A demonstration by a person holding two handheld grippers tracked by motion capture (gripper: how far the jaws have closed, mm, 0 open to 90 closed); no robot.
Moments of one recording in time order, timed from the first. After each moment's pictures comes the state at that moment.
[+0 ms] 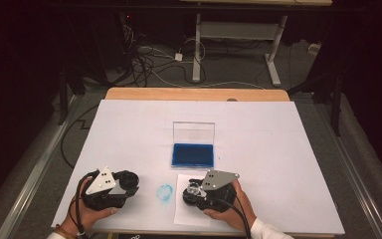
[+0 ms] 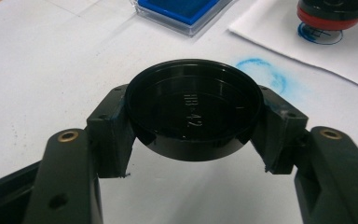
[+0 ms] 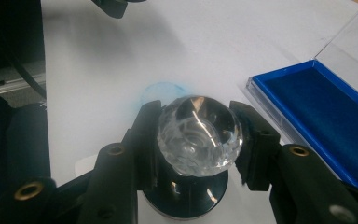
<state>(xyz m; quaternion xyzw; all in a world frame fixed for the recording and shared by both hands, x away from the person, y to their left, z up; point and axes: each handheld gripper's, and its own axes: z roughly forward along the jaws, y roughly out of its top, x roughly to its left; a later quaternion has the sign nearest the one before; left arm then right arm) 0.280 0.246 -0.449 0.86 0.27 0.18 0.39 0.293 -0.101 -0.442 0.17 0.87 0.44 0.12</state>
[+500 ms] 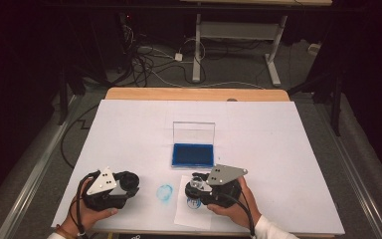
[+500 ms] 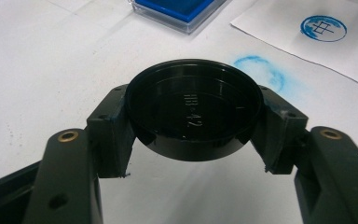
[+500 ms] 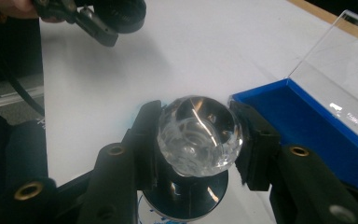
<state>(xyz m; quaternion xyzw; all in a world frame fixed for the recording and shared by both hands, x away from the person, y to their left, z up) 0.279 0.244 -0.450 0.87 0.27 0.18 0.39 0.296 -0.111 -0.423 0.18 0.86 0.47 0.14</state>
